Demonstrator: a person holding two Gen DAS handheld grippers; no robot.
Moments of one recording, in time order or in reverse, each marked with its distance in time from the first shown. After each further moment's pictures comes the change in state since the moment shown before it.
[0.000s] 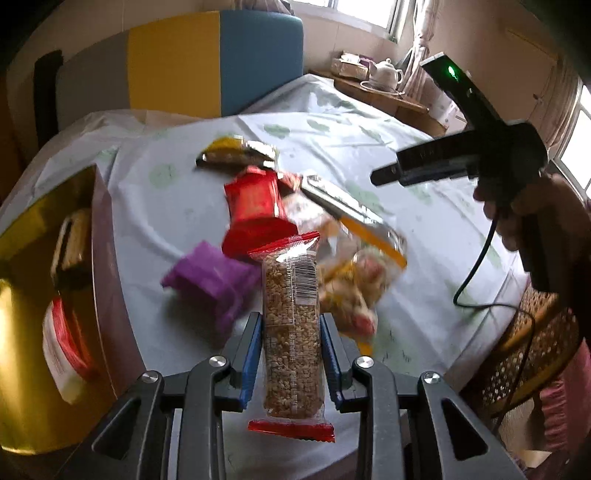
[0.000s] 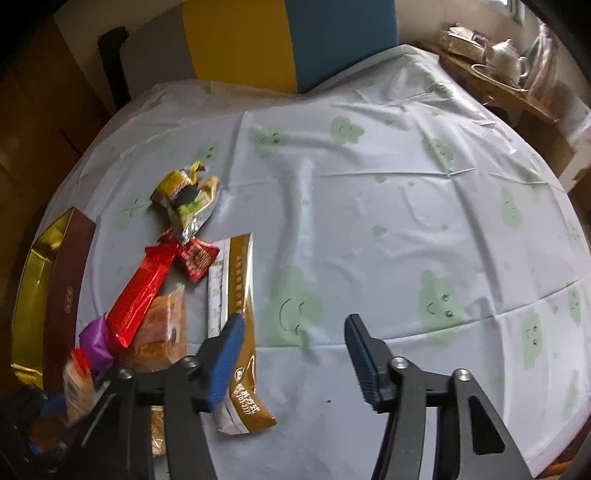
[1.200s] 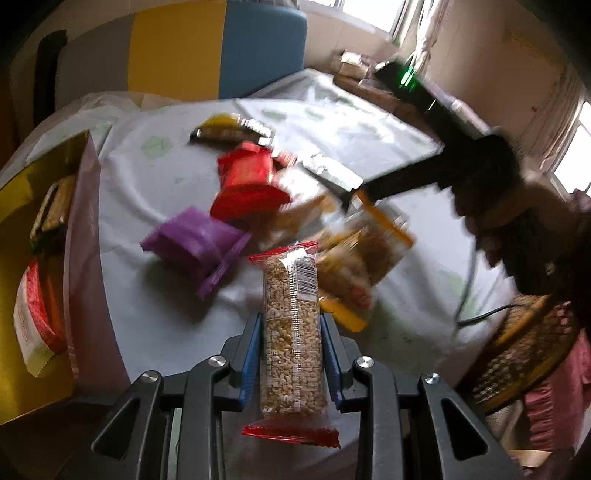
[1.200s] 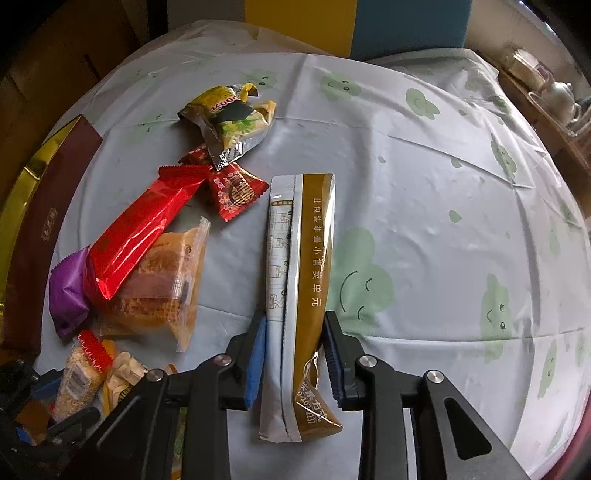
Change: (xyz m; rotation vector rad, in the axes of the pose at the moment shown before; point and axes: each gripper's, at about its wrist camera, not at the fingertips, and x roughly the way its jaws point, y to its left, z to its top) left arm 0.004 0.007 -0.015 -0.045 -0.018 -0.080; right arm 0.045 0.043 -0.018 -0.222 0.130 -0.031
